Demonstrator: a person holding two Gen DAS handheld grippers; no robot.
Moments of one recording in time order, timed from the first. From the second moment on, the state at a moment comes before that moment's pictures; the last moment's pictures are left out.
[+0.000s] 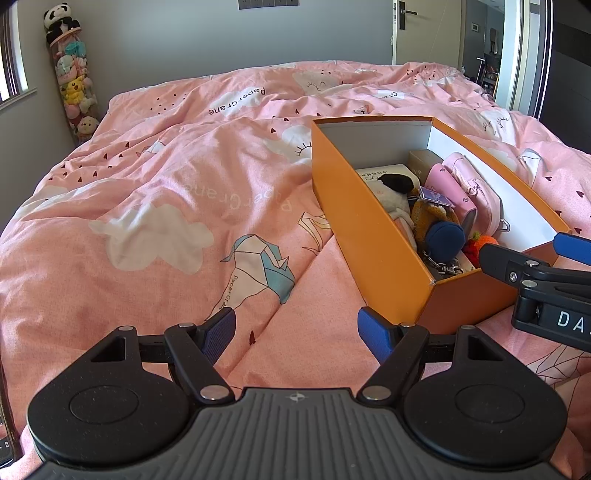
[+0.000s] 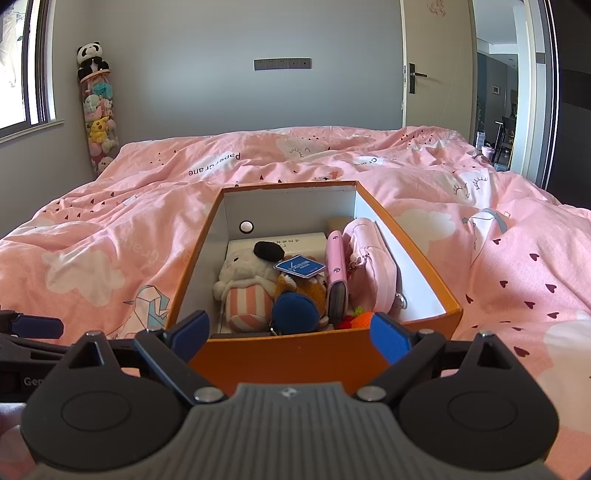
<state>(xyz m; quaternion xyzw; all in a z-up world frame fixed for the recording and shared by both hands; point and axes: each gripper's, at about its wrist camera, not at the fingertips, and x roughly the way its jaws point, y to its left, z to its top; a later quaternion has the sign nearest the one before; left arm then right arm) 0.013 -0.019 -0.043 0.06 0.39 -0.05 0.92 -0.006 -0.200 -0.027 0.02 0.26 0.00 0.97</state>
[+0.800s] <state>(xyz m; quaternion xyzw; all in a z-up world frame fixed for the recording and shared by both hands) 0.013 -0.018 -0.043 0.06 0.39 -0.05 0.92 -0.005 -0.200 -0.029 0.02 0.26 0.00 0.96</state>
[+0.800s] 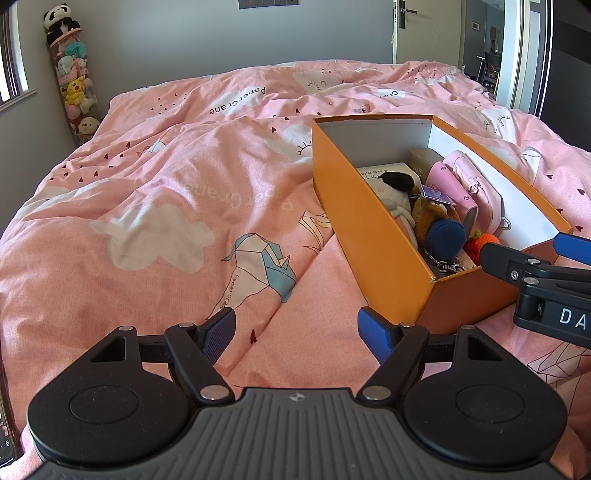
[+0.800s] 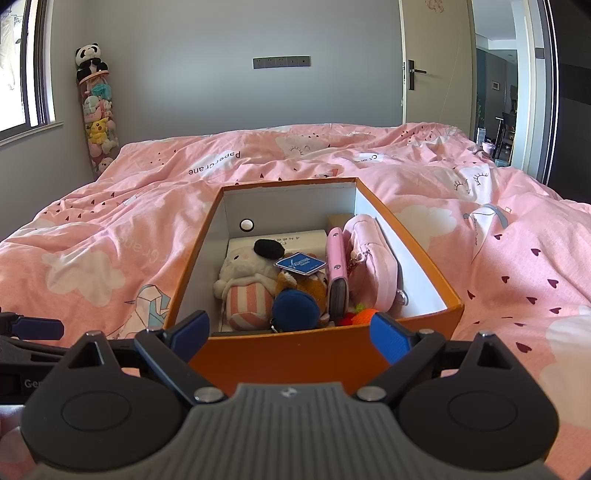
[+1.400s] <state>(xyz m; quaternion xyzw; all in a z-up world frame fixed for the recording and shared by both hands) 0.013 -0.016 -0.044 0.06 0.39 -0.05 0.92 -0.005 -0.197 -0.031 0.03 0.27 0.00 0.96</state>
